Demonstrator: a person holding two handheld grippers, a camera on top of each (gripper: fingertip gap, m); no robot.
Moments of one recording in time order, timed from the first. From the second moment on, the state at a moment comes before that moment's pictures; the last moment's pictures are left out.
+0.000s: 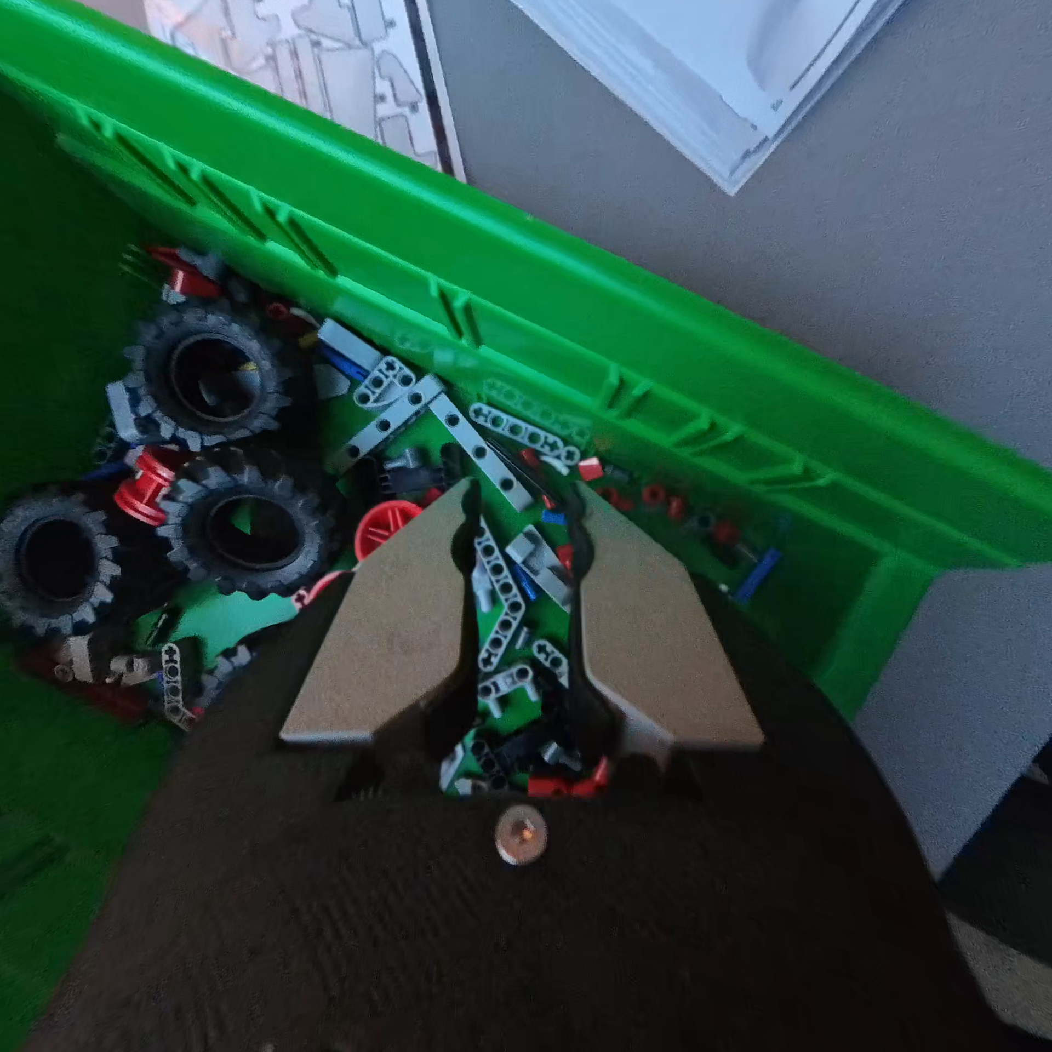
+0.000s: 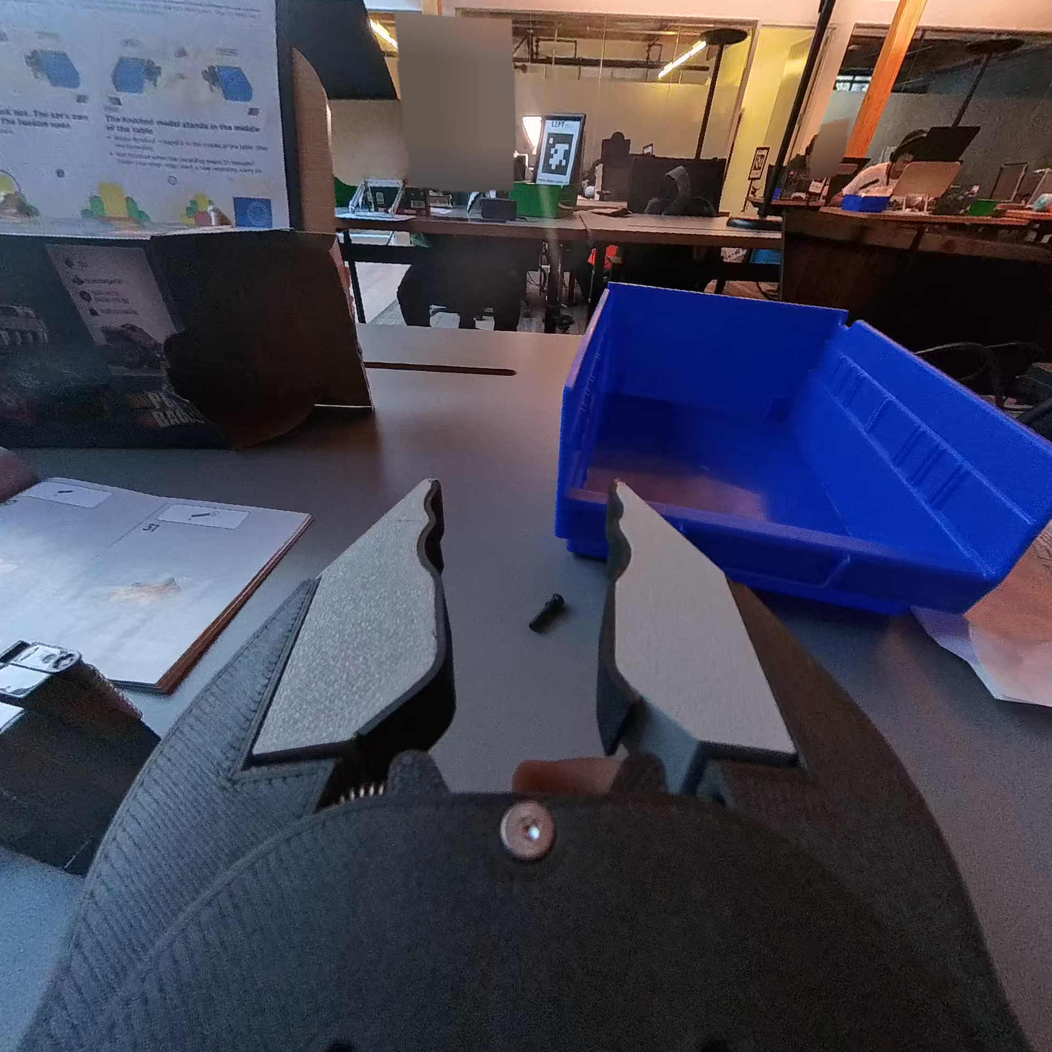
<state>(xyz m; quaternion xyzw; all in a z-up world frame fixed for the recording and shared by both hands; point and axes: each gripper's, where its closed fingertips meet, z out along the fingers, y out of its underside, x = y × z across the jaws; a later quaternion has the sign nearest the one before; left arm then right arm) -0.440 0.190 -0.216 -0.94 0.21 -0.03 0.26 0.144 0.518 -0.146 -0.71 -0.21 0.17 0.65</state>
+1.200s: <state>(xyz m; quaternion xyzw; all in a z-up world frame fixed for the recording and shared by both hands) -0.465 0.238 -0.168 -0.88 0.08 -0.06 0.46 0.165 0.525 -0.115 -0.66 -0.15 0.17 0.71</state>
